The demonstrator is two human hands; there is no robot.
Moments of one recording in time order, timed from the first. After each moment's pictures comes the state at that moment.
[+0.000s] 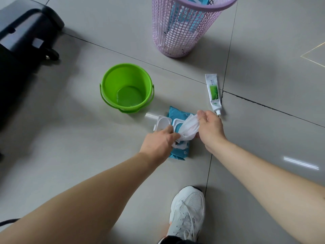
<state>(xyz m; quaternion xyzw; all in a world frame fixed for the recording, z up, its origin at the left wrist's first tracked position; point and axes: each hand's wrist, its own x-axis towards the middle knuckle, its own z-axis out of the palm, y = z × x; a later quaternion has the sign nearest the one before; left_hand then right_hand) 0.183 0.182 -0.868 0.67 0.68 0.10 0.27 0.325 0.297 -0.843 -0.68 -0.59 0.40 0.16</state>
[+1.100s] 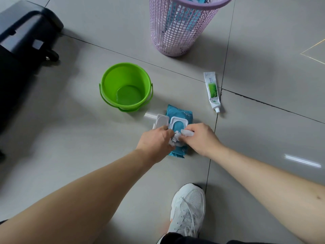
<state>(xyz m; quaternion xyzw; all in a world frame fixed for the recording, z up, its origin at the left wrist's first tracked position) 0.178 0.178 -0.863 0.64 0.71 0.09 0.28 0.337 0.272 -0.838 -0.56 -0.74 0.36 -0.08</state>
